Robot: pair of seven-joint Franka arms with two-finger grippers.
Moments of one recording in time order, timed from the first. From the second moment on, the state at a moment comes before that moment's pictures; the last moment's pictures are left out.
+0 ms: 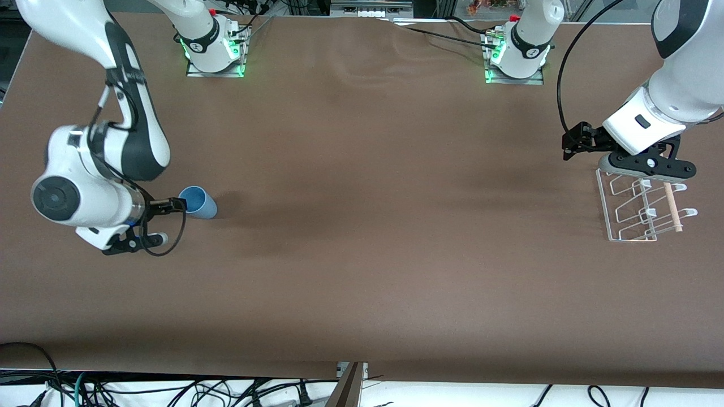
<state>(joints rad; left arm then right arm) -0.05 0.05 -0.09 -1.66 0.02 1.67 0.02 0.21 0.53 -0.16 -1.61 -0.01 1.88 -0.18</state>
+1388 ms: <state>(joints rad) -0.05 0.05 -0.09 -1.66 0.02 1.67 0.02 0.20 0.51 -0.16 -1.81 -0.01 1.98 -0.24</state>
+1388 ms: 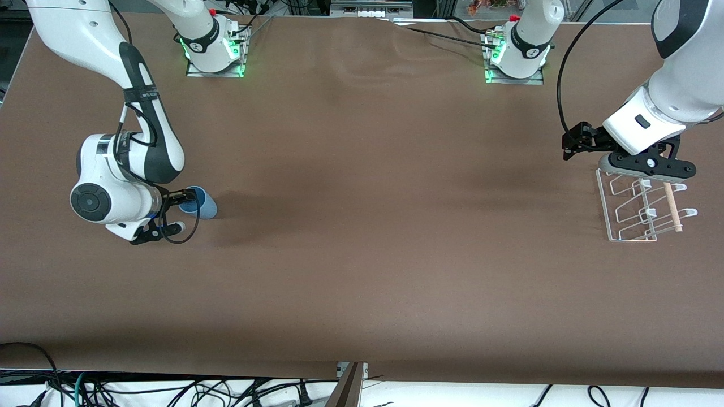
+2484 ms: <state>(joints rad) -0.05 0.05 -0.09 -1.66 0.02 1.67 0.02 0.28 0.50 -0.09 -1.60 0.29 1.80 0.13</state>
